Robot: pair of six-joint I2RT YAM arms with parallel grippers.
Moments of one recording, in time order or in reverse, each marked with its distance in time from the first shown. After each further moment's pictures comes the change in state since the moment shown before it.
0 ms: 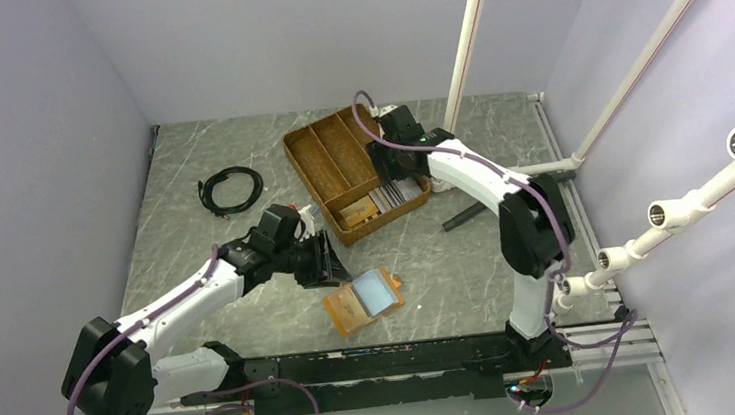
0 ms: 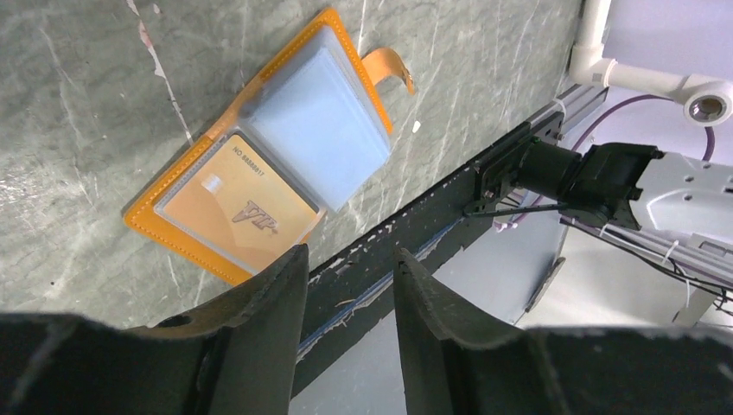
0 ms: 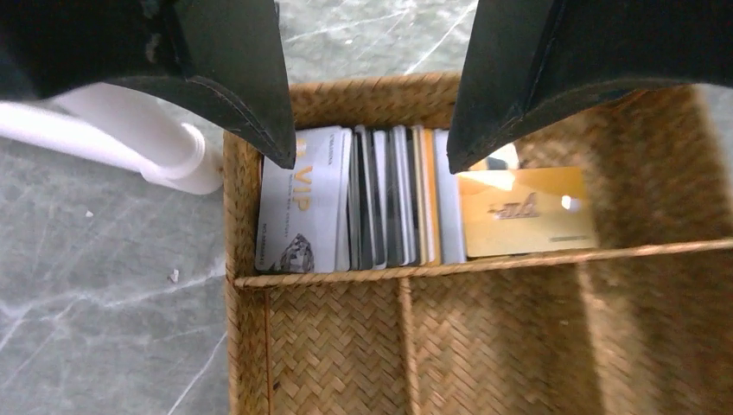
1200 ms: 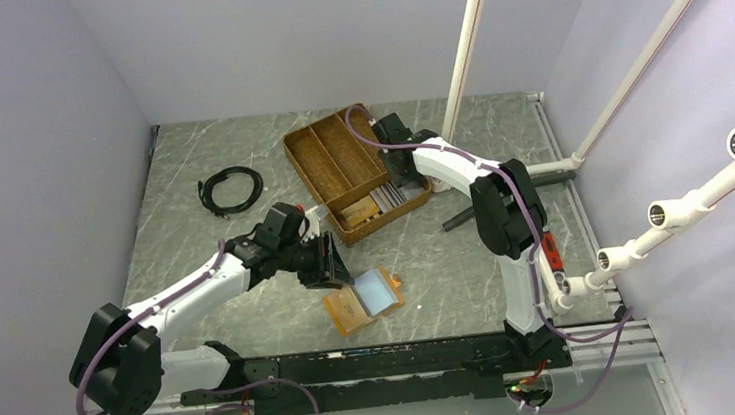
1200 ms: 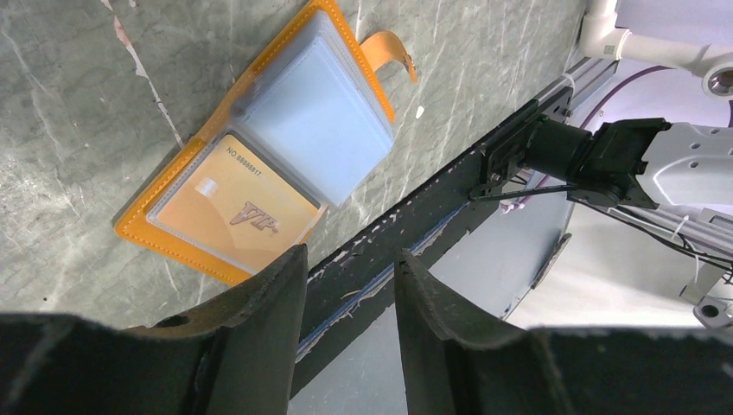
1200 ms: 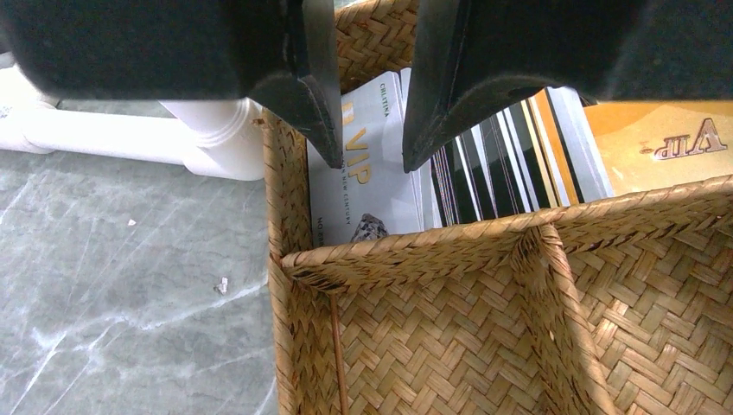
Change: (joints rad) left arm 0.005 0.069 0.013 0.003 0.071 0.051; right arm -0.042 0.248 0.113 -0.068 0.156 -0.081
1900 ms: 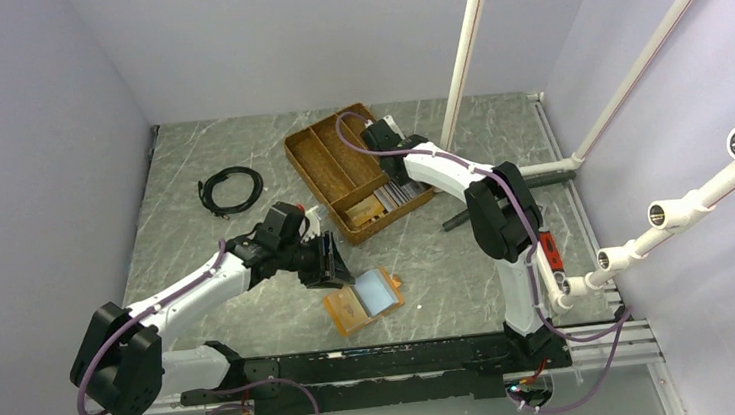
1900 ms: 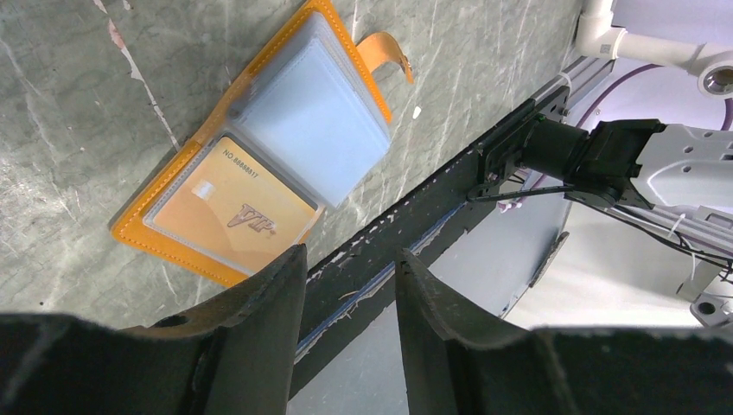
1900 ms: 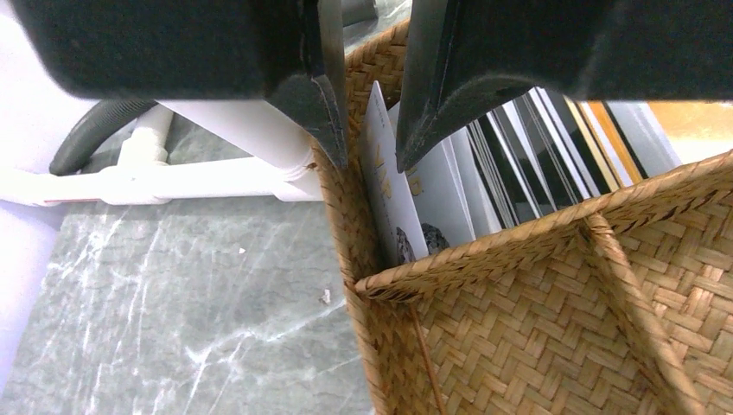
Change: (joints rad) left arm 0.002 0.006 0.000 0.012 0.008 -0.001; right arm 0.060 0.000 -0.001 -0.003 0.290 -0.009
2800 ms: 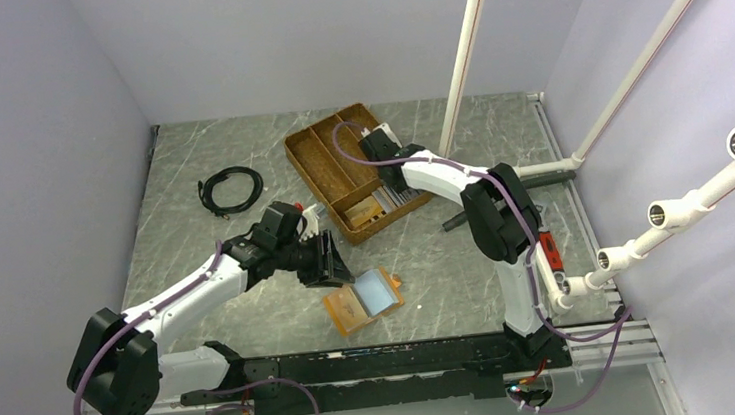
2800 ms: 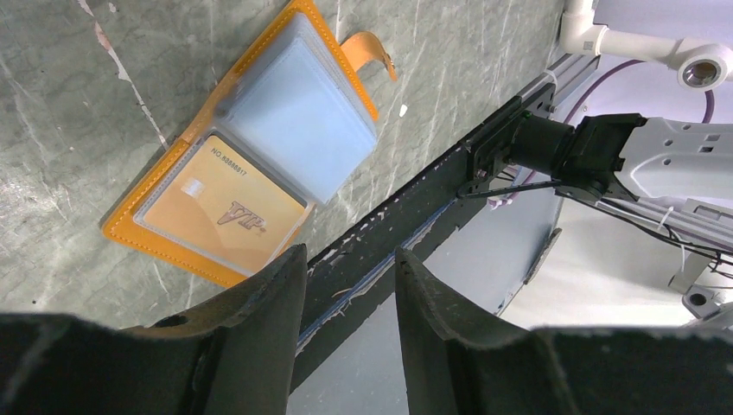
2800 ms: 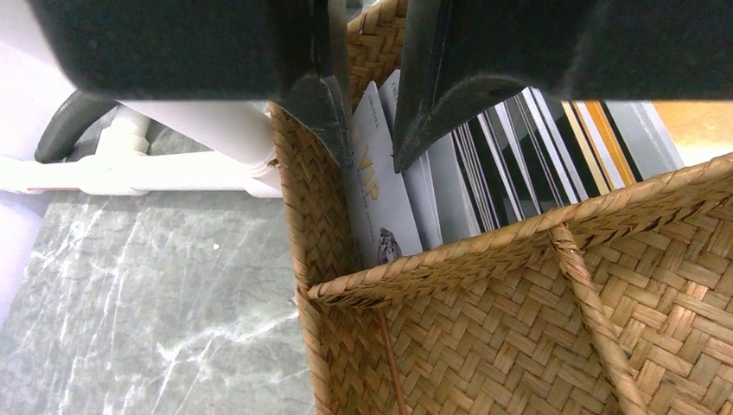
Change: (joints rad) left arm 0.007 -0.027 0.000 0.000 0.017 0.000; right arm 0.018 0.000 -0.074 0.085 0.004 -0.022
